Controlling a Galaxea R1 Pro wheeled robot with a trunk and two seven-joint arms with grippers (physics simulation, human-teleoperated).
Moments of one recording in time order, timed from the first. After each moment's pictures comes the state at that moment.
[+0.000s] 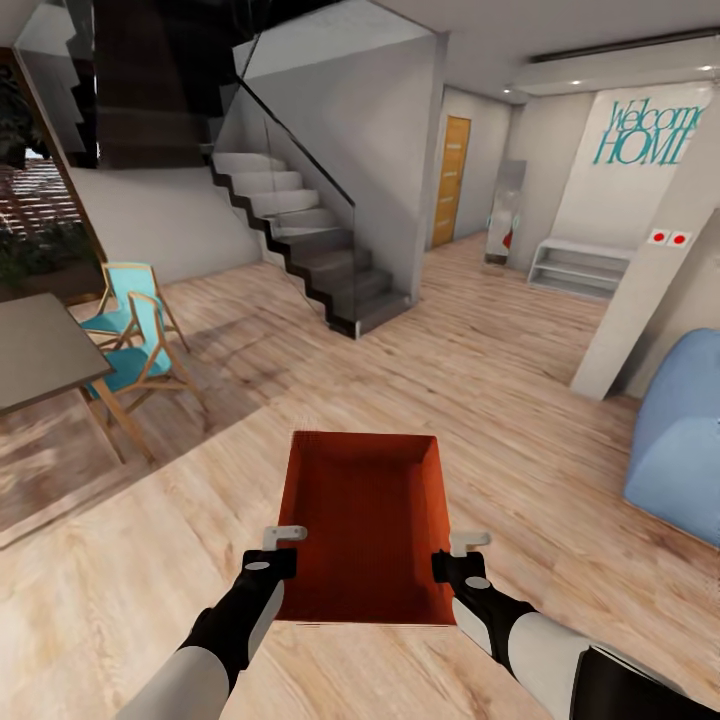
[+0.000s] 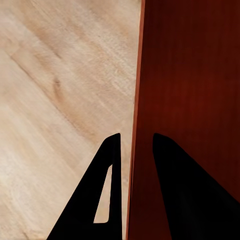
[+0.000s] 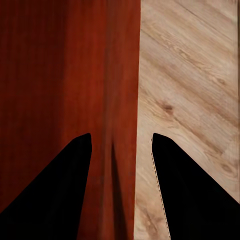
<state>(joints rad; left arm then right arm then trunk) -0.60 -0.16 0.01 -0.57 -0.06 0.26 0.26 -0.79 0.06 1.07 -0.09 -0.99 -0.17 -0.22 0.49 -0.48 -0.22</state>
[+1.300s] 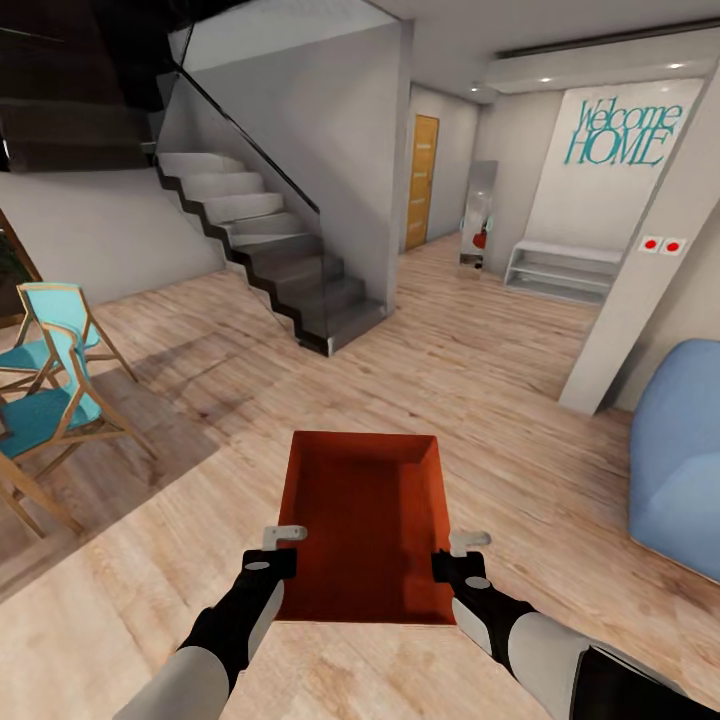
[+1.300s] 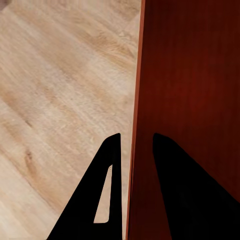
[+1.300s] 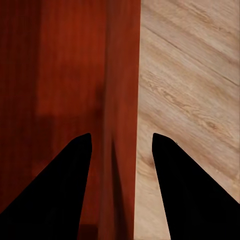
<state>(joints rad) -0.60 -0.16 0.01 -0.57 -0.06 0.27 0.26 -0.79 0.06 1.07 -0.09 -0.99 -0.17 -0.22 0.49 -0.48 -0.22</state>
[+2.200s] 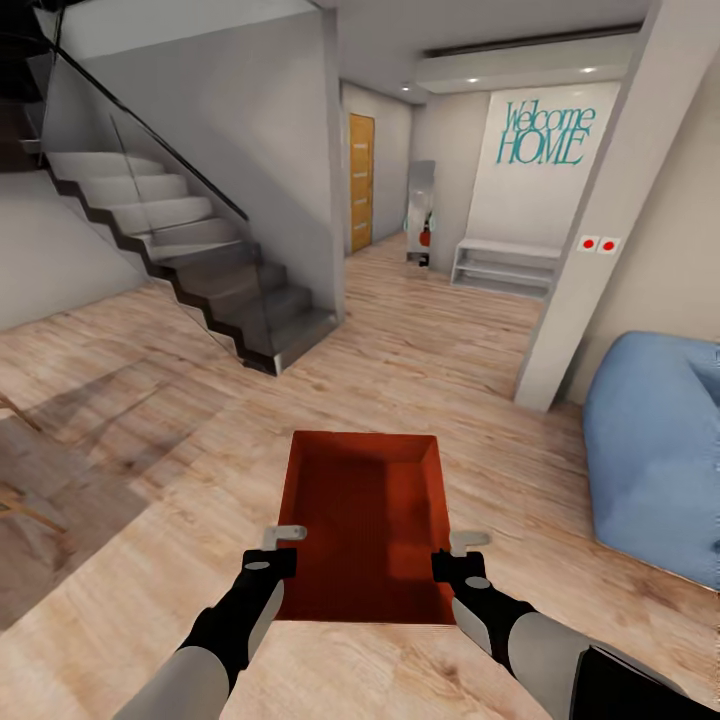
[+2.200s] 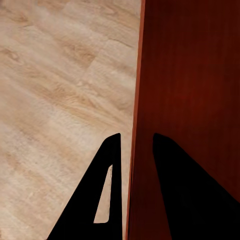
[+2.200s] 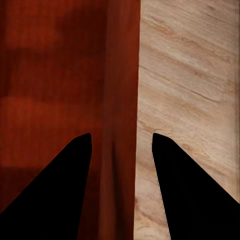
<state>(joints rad) -0.60 -0.16 0.01 -0.57 -0.06 0.26 0.26 -0.79 0.06 1.07 -0.09 -0.99 -0.18 -0.22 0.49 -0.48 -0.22</state>
